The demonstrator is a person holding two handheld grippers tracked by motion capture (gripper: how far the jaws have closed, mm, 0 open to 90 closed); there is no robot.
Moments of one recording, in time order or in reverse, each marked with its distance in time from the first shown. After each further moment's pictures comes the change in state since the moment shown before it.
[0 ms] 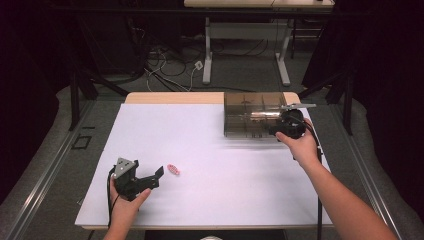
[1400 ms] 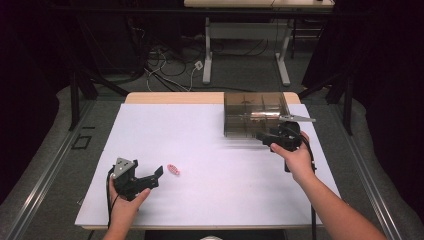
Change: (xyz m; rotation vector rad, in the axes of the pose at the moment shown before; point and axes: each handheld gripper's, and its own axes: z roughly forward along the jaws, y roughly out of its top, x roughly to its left) left arm 0.000 0.001 -0.001 -0.009 0.003 -0.004; right arm 0.026 -0.028 -0.008 -0.093 0.093 0.081
